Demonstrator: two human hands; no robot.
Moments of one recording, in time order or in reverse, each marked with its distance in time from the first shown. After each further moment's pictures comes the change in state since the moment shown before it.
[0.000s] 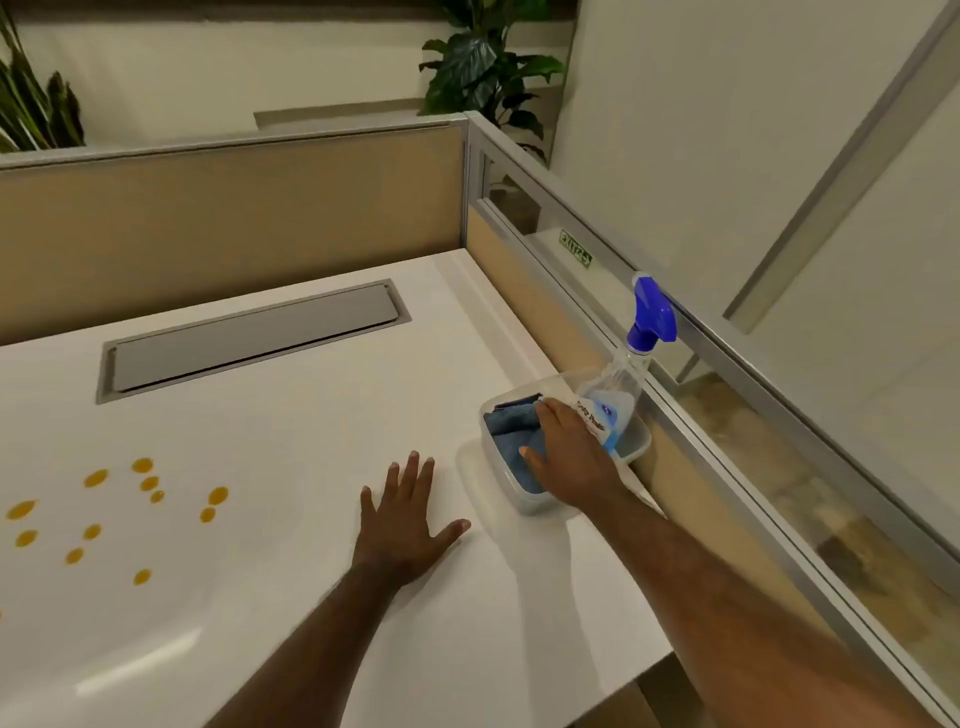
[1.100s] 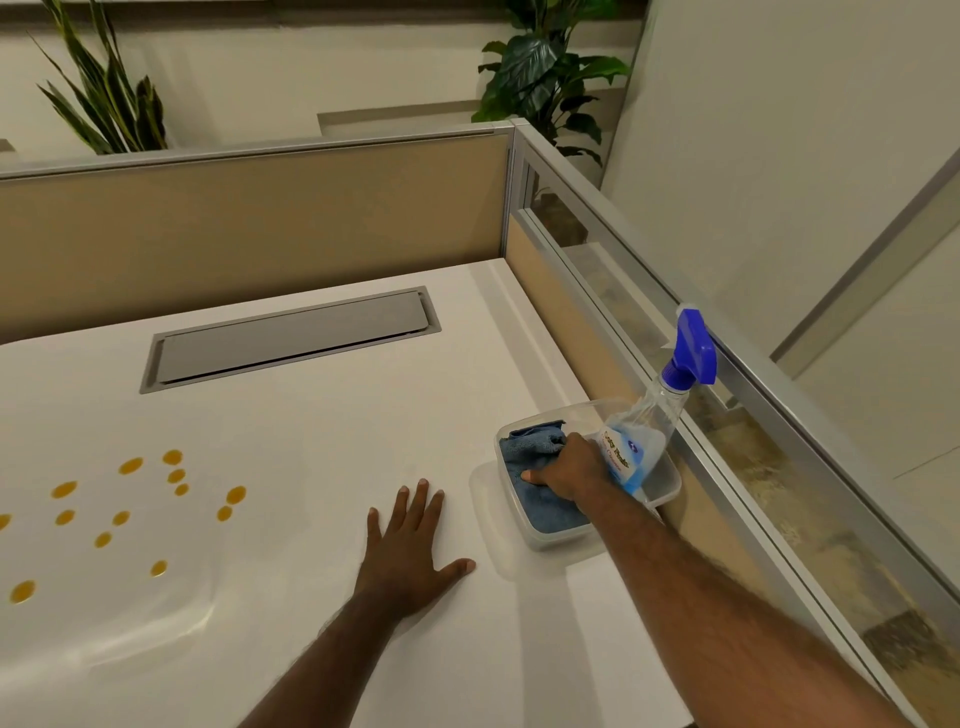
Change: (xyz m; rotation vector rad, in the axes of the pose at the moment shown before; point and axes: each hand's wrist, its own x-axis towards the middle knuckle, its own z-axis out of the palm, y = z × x) left_hand 0.003 0.000 0.011 0.073 -0.026 -0.072; right_hand 0.058 0.008 0.017 0.367 -0.211 0.368
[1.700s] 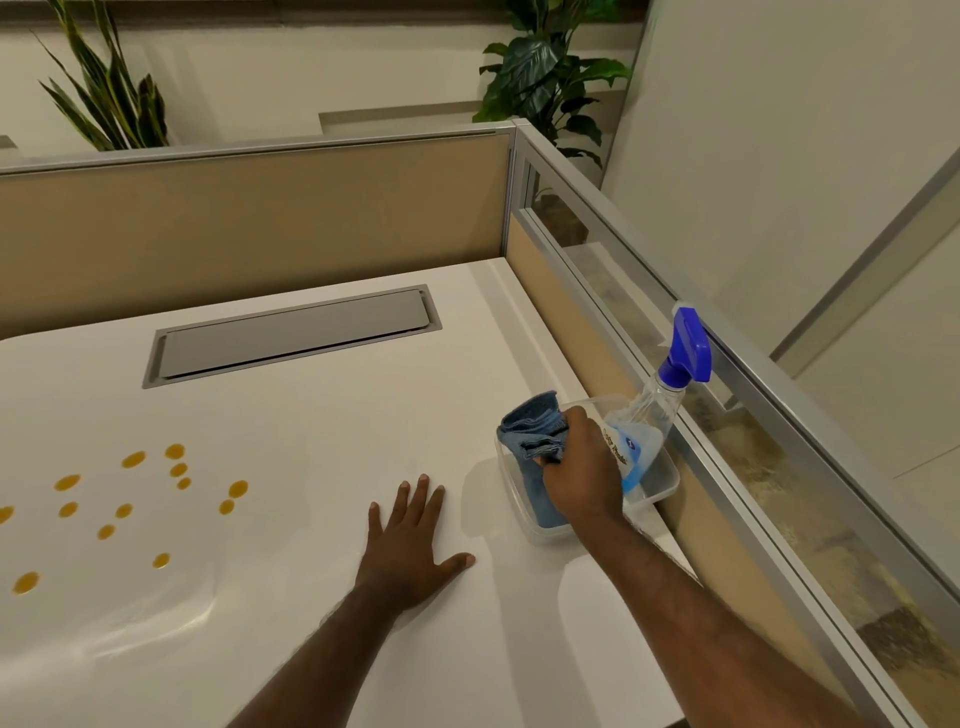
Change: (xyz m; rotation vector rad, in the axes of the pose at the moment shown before) left_hand 0.001 -0.001 0.001 0.011 0.007 0.005; right_hand -0.055 -0.010 -0.009 0.107 0.431 -0.301
